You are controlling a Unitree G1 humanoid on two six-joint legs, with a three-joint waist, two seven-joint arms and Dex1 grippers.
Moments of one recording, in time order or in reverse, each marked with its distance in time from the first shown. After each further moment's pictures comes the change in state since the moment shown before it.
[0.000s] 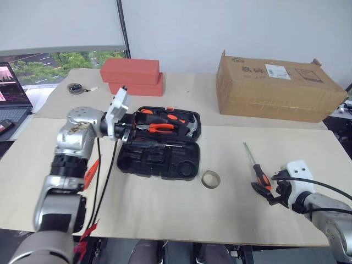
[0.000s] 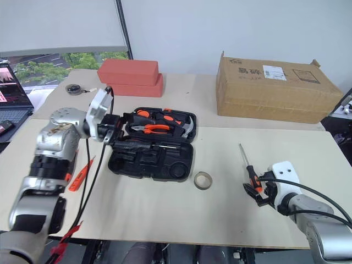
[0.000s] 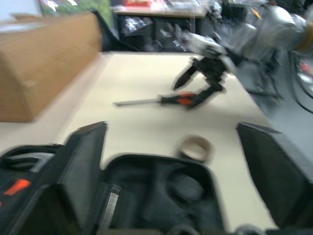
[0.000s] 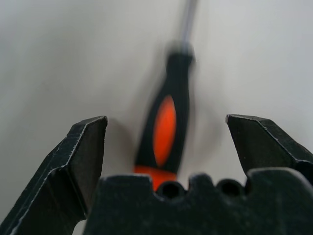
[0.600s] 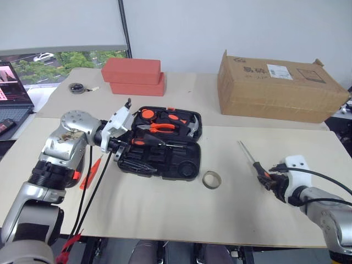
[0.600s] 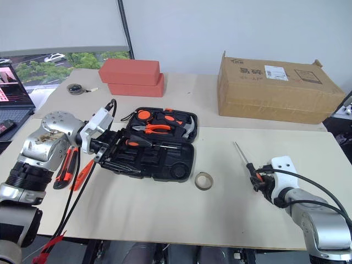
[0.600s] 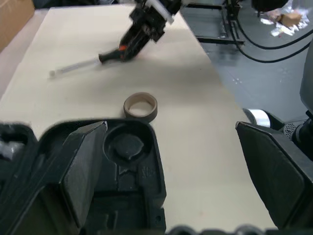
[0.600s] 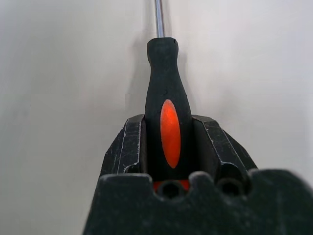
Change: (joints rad) left arm 0.110 0.121 -0.079 -0.081 -0.031 -0.060 0.026; right arm -0.117 -0.002 0.054 0.031 -0.052 -0.019 -0.016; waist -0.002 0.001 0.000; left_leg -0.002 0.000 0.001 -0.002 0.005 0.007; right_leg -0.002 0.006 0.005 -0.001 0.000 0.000
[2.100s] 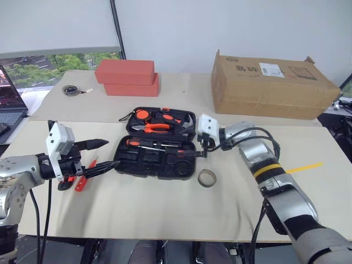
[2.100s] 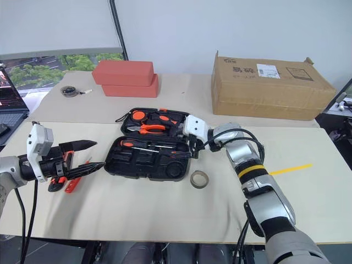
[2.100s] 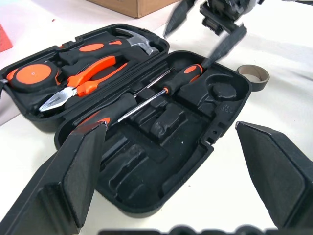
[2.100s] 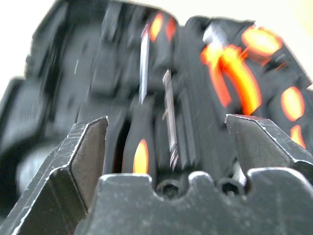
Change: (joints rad) left arm 0.581 0.109 0.540 -0.350 -0.081 0.238 0.434; right arm -0.879 0.353 0.482 1.027 -0.271 -0.985 0.749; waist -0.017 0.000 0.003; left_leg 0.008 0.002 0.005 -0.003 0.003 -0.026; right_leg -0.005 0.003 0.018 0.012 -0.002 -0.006
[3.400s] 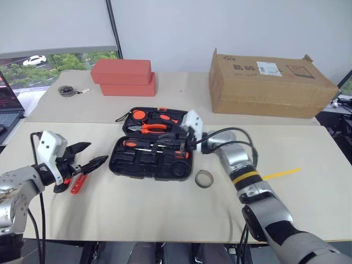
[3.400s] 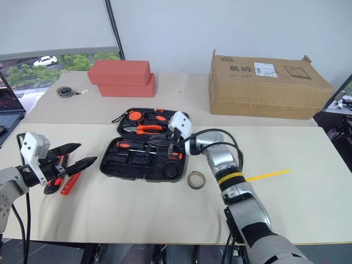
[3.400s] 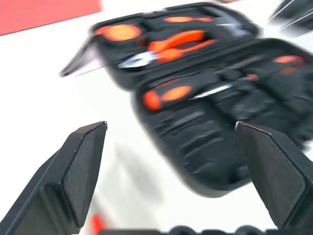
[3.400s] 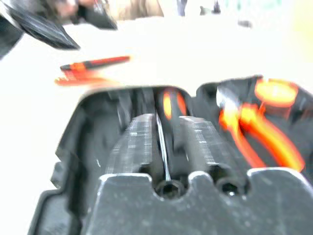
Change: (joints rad) left arm 0.124 -0.145 0.109 0.024 0.082 -0.015 0.351; right arm 0.088 0.095 -0.083 -0.173 0.128 0.136 0.022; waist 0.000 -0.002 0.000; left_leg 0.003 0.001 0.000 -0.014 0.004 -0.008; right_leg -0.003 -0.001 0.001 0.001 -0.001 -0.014
